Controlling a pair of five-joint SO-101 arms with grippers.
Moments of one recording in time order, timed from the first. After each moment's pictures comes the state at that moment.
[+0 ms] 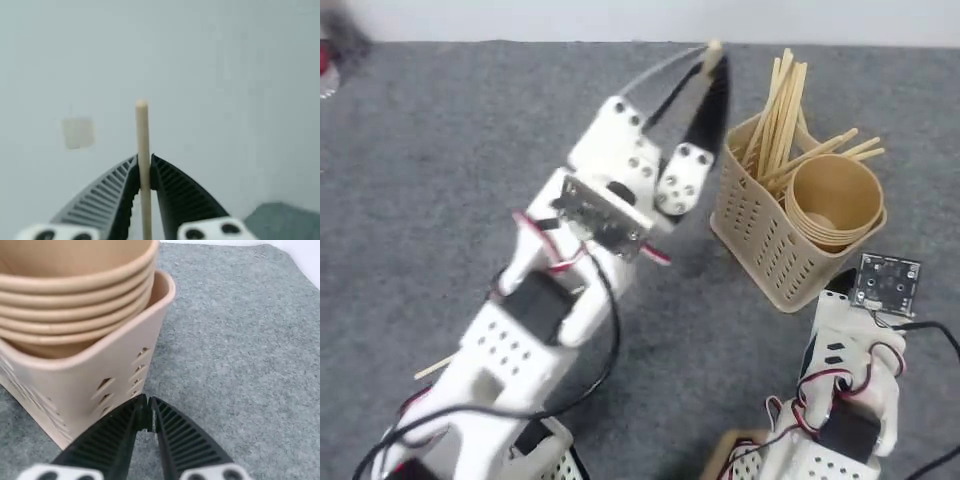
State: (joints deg) left arm 34.8 -38.3 29.1 5.0 -10.1; right arm 19.3 -103.6 80.3 60.9 11.1
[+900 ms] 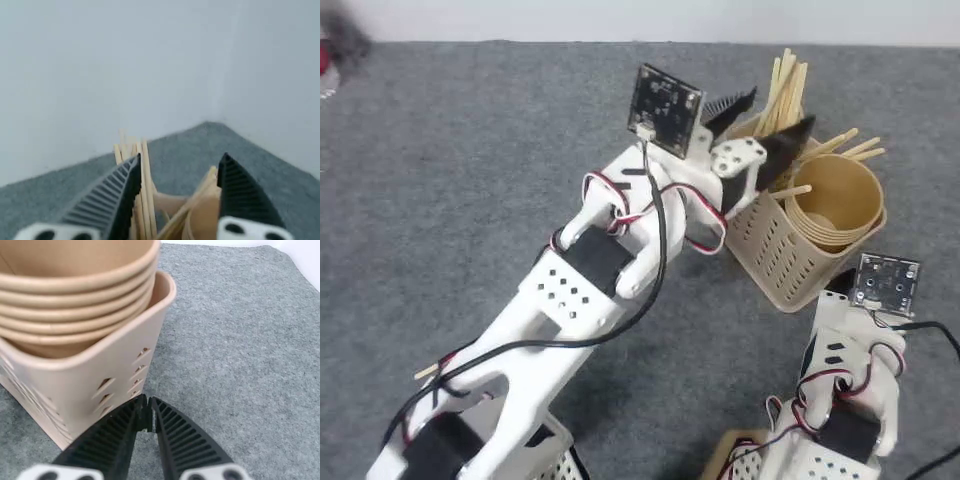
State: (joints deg) left arm 35.0 -22.4 20.9 22.5 13.1; right arm 19.3 -103.6 80.3 60.9 11.6
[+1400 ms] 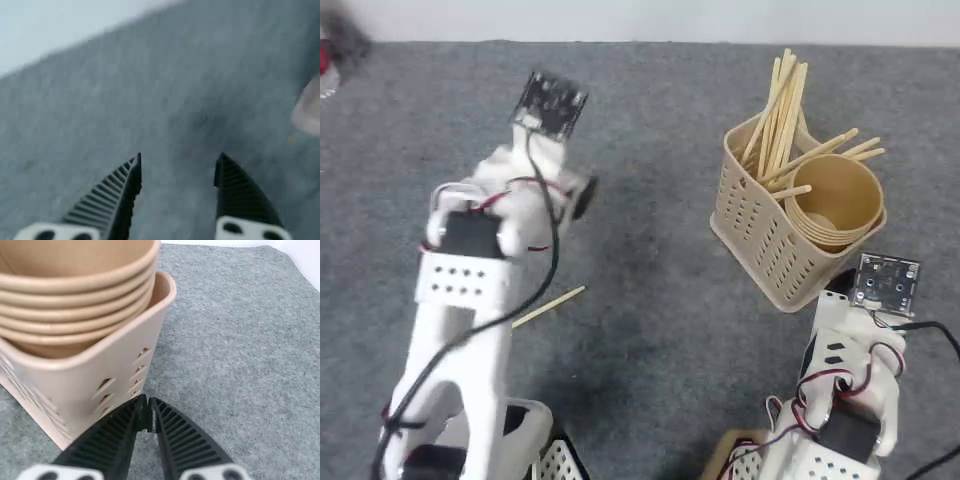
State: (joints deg) left arm 1.4 -30.1 27.4 63.6 -13.3; right arm 19.3 -103.6 80.3 60.9 11.6
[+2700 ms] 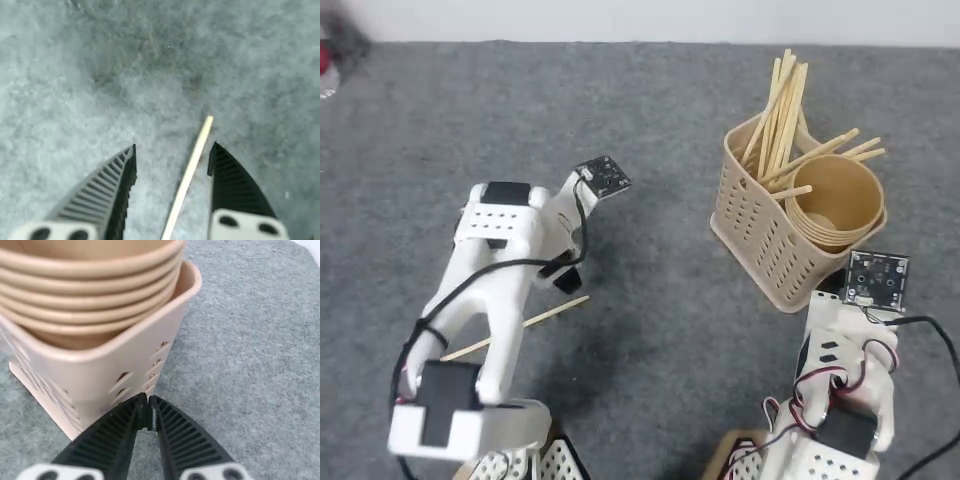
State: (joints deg) left arm -1.4 -5.3 29.4 76.4 -41.0; right arm 16.9 -103.6 81.8 60.9 11.6
